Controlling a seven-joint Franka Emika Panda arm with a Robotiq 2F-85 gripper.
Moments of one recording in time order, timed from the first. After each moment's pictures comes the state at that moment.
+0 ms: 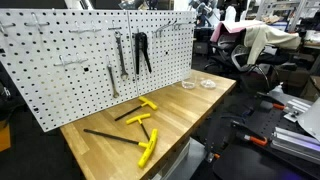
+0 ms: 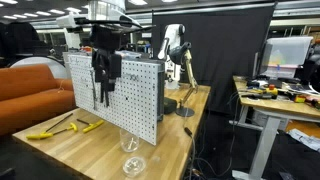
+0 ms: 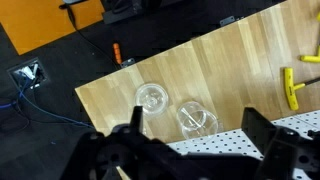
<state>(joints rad) -0.12 -0.28 -0.21 -2.36 0.01 1.97 -0.06</state>
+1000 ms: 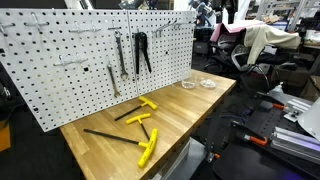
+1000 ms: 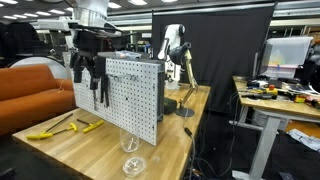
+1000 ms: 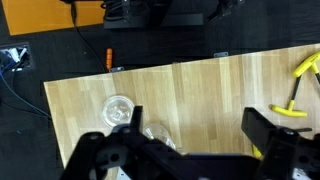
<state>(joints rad) -0.04 -0.31 -0.12 -2.40 0.02 1.91 -0.14</state>
